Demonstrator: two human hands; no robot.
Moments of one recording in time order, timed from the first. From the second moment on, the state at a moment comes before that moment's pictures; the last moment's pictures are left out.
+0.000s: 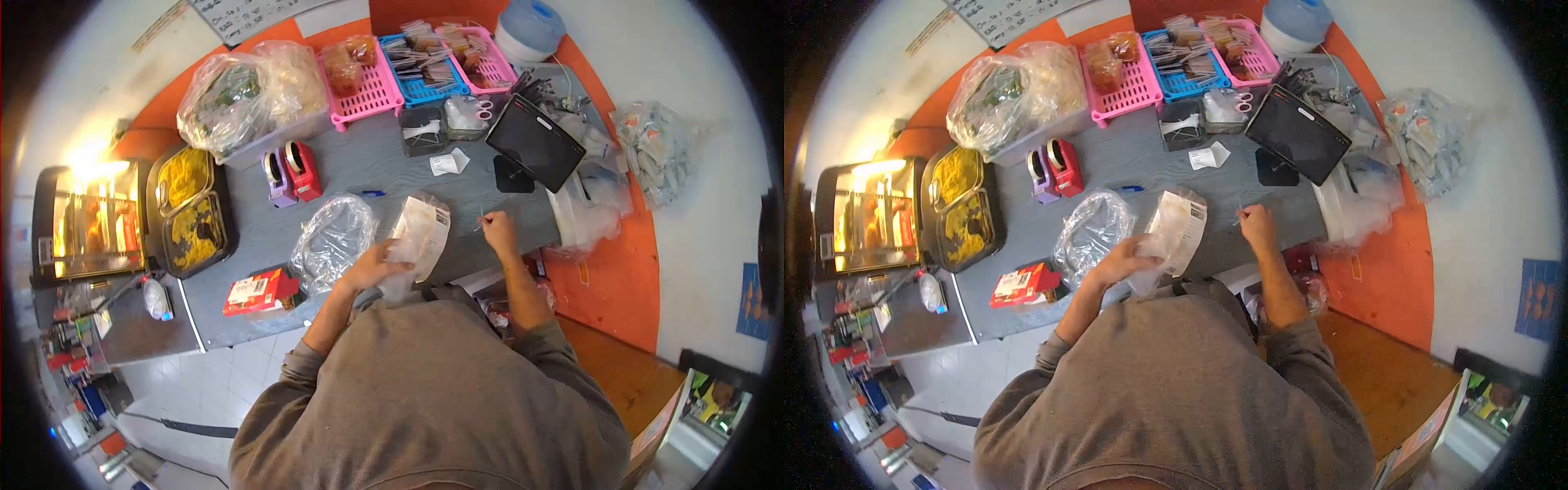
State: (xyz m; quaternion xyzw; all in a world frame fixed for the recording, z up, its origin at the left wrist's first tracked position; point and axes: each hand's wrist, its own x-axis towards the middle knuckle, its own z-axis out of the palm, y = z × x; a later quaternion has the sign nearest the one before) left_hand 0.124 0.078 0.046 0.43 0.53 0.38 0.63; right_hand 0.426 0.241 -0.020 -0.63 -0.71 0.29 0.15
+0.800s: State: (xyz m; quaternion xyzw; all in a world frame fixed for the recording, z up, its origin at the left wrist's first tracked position) left_hand 0.108 -0.008 0.104 0.32 0.78 0.32 0.43; right_hand 0.347 0.230 0.070 -0.33 -0.16 0.92 0.11
